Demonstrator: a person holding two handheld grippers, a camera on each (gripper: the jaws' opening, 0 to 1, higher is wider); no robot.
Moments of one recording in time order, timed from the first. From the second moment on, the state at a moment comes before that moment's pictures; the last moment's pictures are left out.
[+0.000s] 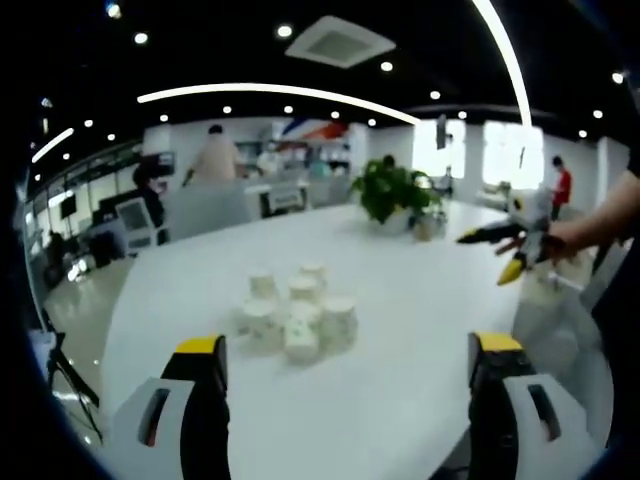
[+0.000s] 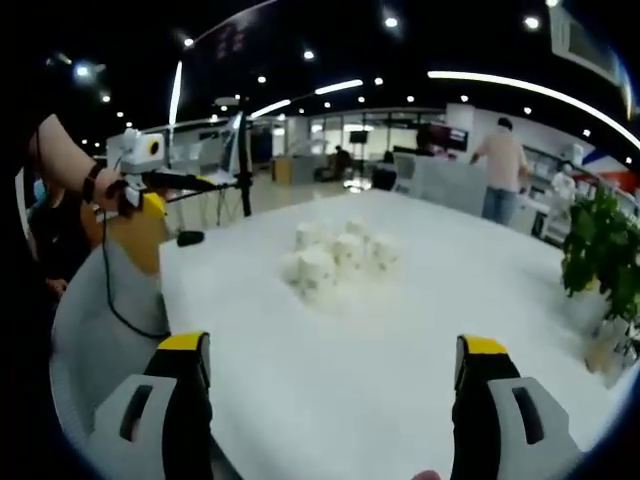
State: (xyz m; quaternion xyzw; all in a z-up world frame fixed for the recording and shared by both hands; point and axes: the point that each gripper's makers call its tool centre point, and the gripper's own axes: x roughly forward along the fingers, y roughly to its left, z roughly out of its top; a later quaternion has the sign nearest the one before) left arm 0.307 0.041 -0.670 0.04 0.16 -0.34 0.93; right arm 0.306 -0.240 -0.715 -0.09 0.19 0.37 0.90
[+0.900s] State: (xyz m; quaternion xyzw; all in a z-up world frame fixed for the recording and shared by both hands) left arm 0.289 0.057 -0.654 0.05 0.17 -0.31 0.93; right arm 0.292 -0.204 -0.714 -0.08 0.20 0.42 0.88
